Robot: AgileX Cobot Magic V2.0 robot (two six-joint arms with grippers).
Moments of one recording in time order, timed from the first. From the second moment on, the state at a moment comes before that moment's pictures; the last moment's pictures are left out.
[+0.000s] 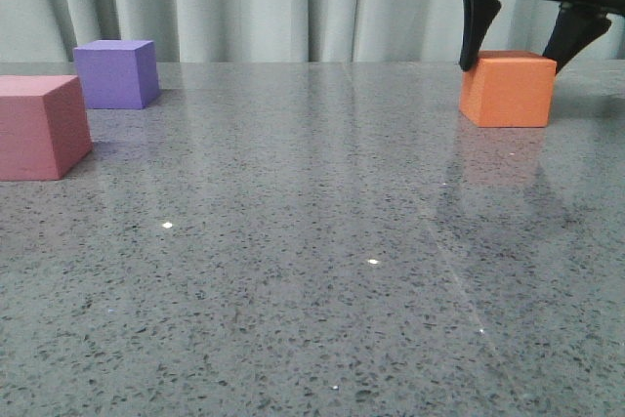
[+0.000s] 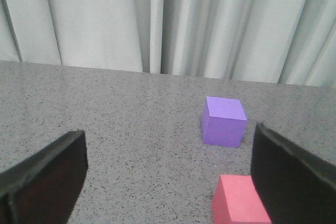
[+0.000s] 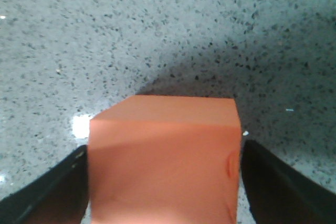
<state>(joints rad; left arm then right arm) 0.07 0.50 -0.63 -0.21 0.37 0.06 0.11 2.06 -1.94 0.19 1.24 0.15</state>
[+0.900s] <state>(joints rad) 0.07 0.50 -0.63 -0.21 0.37 0.06 0.12 2.08 -1.95 0.19 1.24 0.15</state>
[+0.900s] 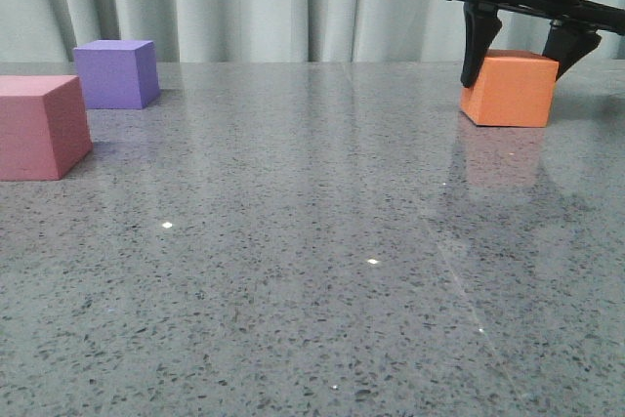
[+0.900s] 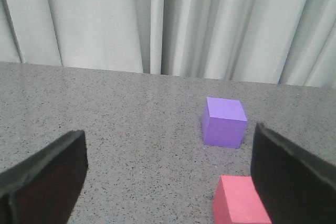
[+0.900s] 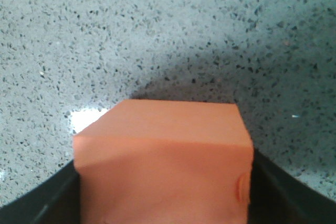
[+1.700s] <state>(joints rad) 0.07 0.50 -0.63 -0.21 0.36 0.06 0.45 2.10 -2.13 0.21 1.25 0.37</state>
